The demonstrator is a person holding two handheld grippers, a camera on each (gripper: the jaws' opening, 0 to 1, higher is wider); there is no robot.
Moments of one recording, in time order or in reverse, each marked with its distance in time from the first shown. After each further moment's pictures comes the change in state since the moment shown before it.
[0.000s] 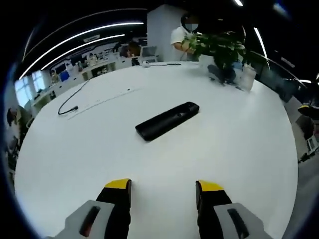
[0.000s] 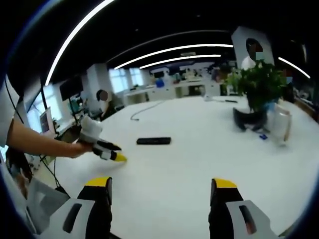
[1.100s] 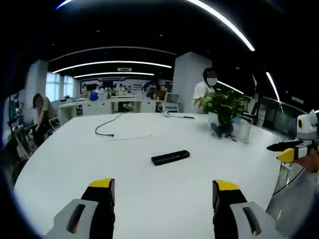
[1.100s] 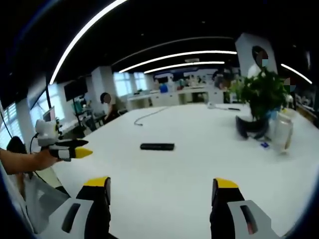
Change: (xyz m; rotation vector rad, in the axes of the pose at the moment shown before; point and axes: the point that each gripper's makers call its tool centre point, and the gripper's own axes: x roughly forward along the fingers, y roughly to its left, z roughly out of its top) left arm -0.161 -0.035 0.017 -0.134 -0.404 0.141; right arm -0.004 0.011 0.008 -0.047 -0.047 0.020
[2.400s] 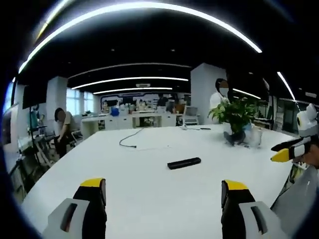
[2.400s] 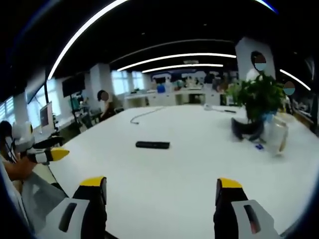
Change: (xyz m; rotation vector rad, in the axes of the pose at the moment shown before) left arm -0.061 -0.007 0.003 0.048 -0.124 0.202; right arm -0.005 -0.003 -0.007 -0.020 0.004 -0.042
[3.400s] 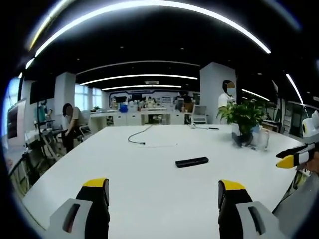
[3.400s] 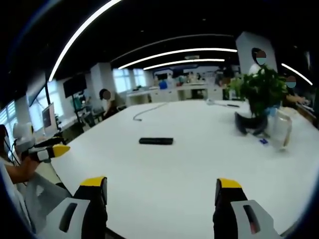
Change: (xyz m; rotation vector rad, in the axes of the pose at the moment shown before) left arm -0.008 0.019 0.001 -0.058 0.015 0.088; right arm 0.002 0.005 -0.006 0.014 0.030 0.035
